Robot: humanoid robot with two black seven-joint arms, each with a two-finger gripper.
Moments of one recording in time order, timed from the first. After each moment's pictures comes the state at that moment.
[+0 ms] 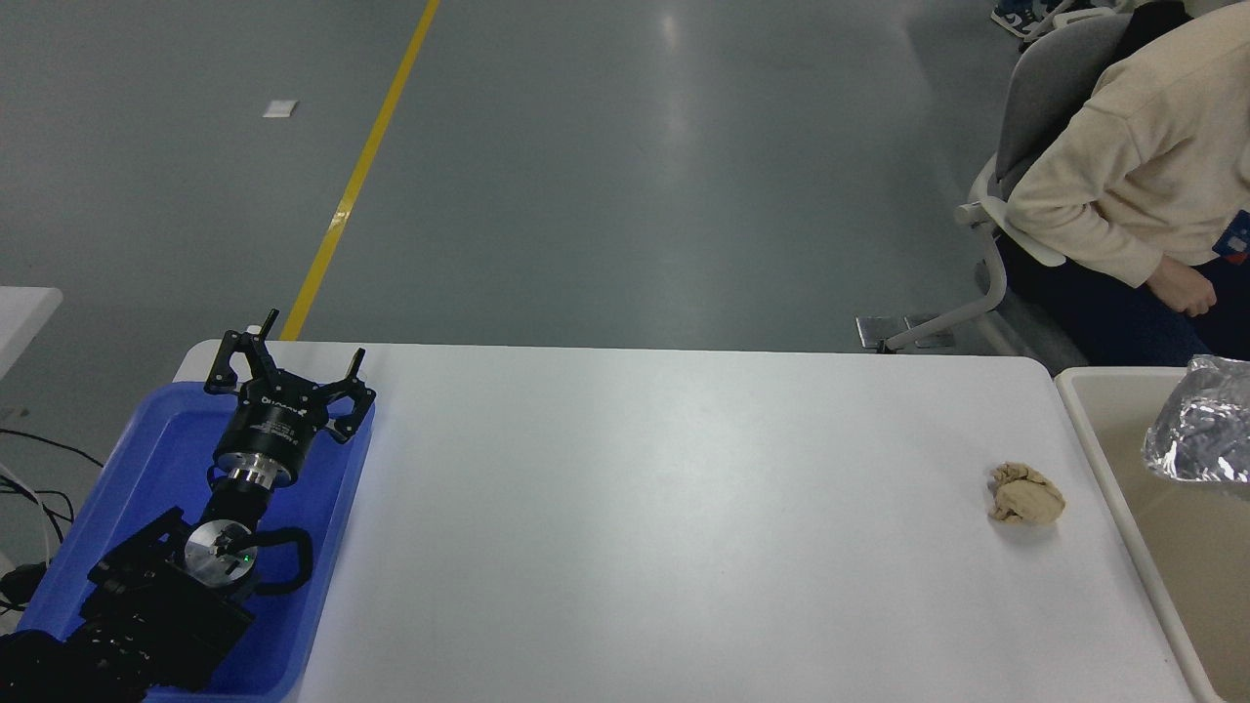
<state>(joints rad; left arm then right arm) -0.63 0.16 -0.87 -0.20 -0.22 -0.79 -0.29 0.74 -0.76 -0.62 0.13 -0.30 0.35 0.12</state>
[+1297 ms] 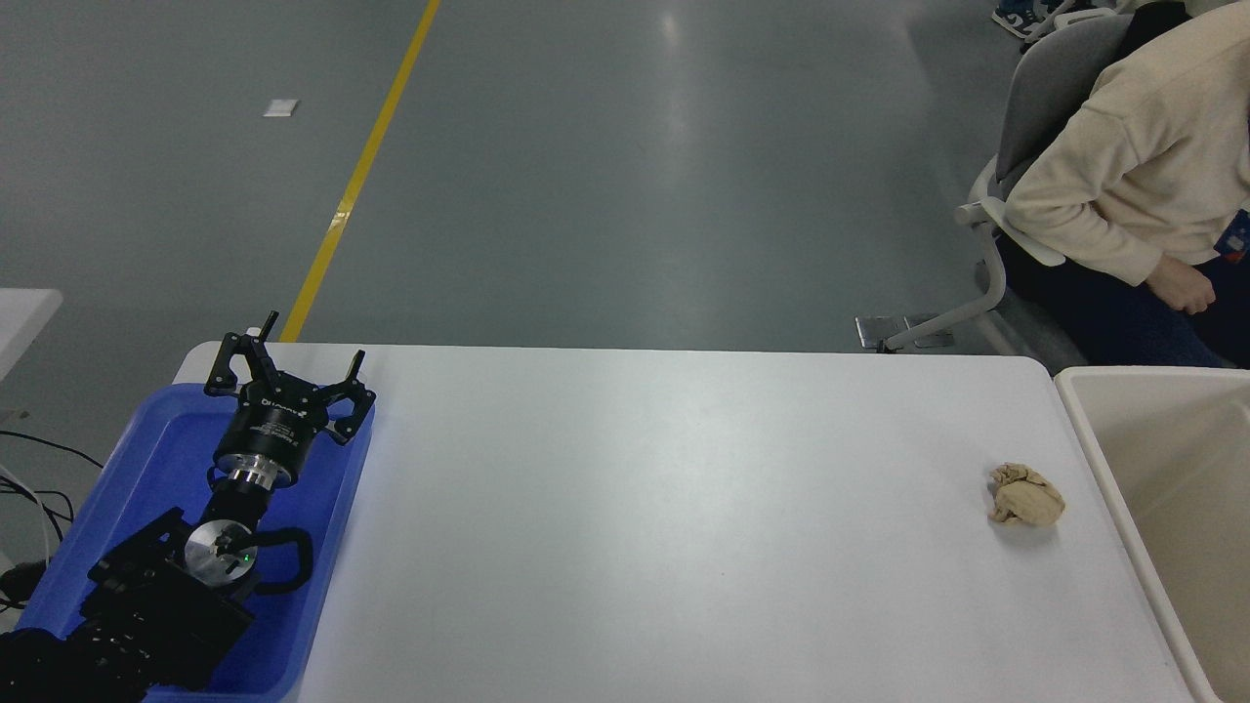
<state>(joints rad) -0.63 0.16 -0.87 -0.20 -0.22 -0.79 -0.29 0.74 -0.79 -0.55 0.41 -0.26 -0.10 0.12</state>
